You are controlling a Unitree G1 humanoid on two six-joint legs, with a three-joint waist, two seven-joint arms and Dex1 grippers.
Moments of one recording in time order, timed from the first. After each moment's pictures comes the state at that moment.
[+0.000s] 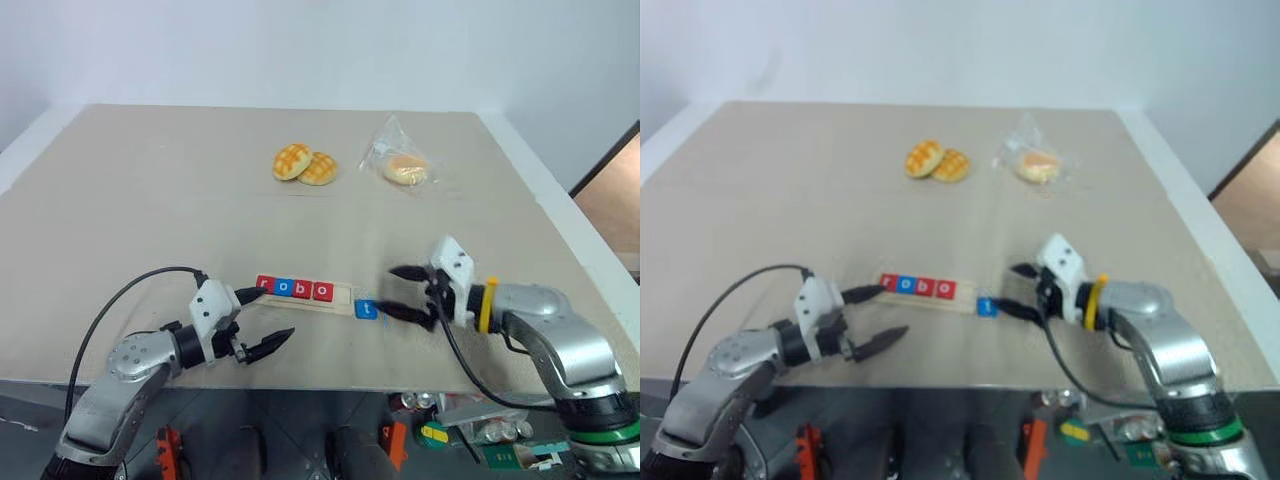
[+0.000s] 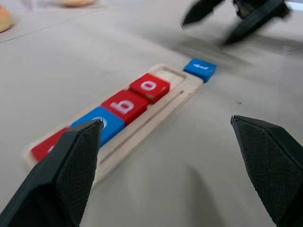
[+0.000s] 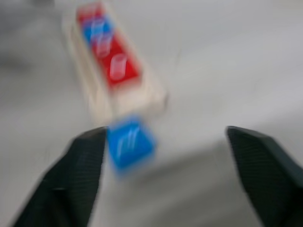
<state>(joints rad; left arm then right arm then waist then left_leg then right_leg) -0.01 0.53 -0.05 -0.42 -0.40 0.32 -0.80 -0.25 -0.74 0.05 -0.22 0.34 0.52 1.01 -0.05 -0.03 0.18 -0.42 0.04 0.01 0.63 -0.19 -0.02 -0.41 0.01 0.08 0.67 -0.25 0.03</state>
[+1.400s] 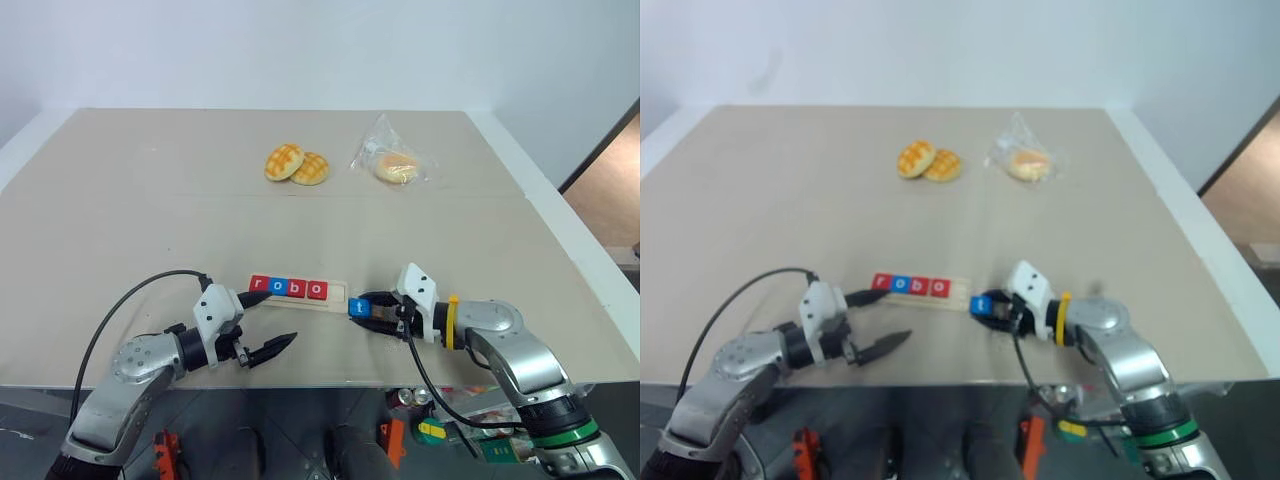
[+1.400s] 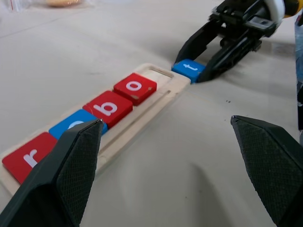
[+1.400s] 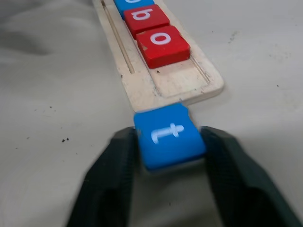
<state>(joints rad) 0.00 0.52 -0.08 -0.37 -0.38 0.28 -0.81 -0.25 -0.62 0.15 -0.16 0.24 0.41 0.93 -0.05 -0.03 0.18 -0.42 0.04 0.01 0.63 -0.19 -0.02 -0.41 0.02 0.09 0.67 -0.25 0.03</state>
